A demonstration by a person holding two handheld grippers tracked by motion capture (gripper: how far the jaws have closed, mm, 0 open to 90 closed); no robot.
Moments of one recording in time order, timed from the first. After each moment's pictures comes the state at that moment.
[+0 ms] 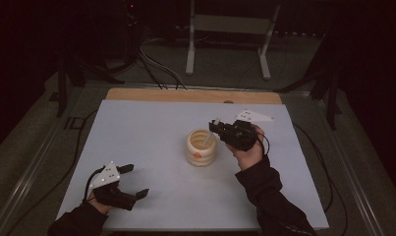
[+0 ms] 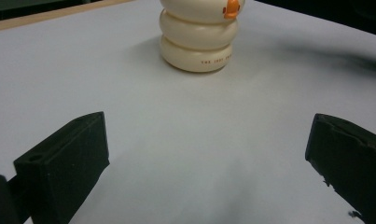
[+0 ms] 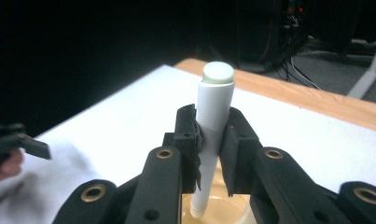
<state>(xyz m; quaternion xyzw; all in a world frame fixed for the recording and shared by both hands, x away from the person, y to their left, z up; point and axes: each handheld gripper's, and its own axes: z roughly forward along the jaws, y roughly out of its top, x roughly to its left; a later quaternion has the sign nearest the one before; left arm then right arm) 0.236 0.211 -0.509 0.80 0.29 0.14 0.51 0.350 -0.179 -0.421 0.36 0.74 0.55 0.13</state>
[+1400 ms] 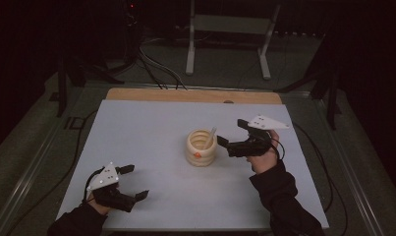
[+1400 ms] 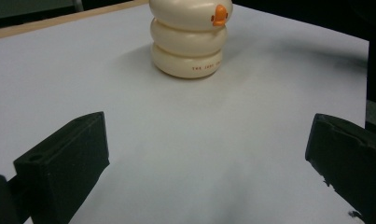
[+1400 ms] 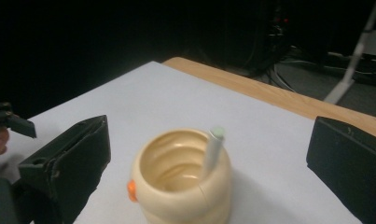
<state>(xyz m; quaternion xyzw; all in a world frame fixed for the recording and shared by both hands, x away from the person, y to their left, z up) 0.233 0.212 -0.507 0.79 0.28 0.13 0.52 0.327 -0.215 -0.415 0.35 0.74 0.55 0.17</state>
